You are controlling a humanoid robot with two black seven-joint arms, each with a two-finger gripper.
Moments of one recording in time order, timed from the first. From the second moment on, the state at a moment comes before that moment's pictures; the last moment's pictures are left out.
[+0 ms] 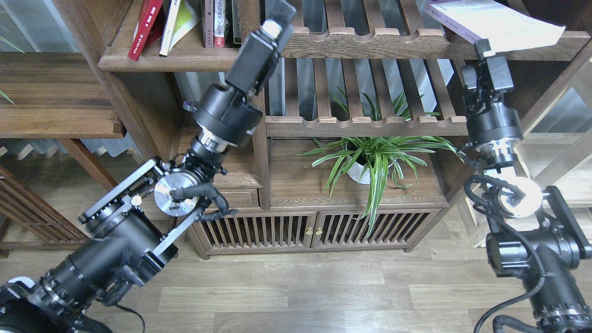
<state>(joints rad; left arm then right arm) -0.62 0.00 -0.83 -1.34 -0.02 -0.49 -0.25 0.34 -0.19 1.56 1.12 0.14 0.42 -0.01</state>
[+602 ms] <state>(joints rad) -0.59 0.00 -0.73 -1.34 0.00 -0.49 -0.25 0.38 -0.22 1.58 1.12 0.15 0.36 -0.01</state>
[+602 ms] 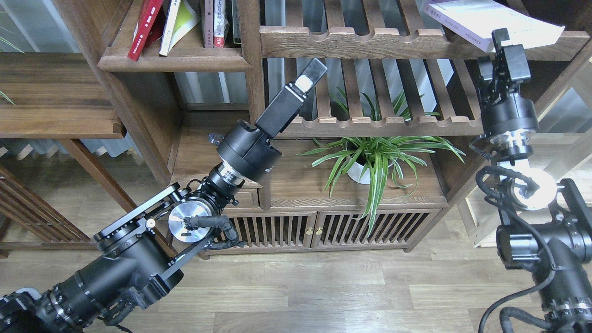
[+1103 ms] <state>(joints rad) -0.59 0.00 -0.73 -1.34 0.00 -0.49 -0.25 0.45 -0.34 1.59 1.10 0.23 0.20 -0.02</state>
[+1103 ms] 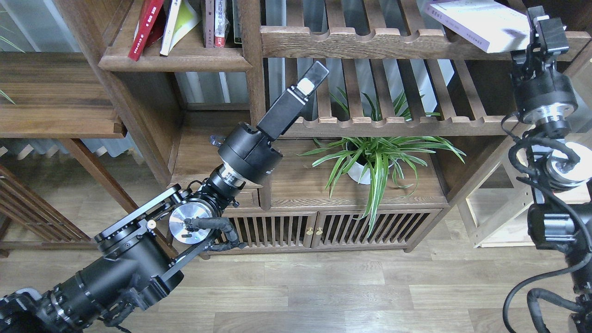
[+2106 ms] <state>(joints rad) -0.58 0.00 -0.73 -1.34 0.00 -0.49 -0.25 0.50 -0.33 1.57 1.09 0.23 0.11 -0.04</state>
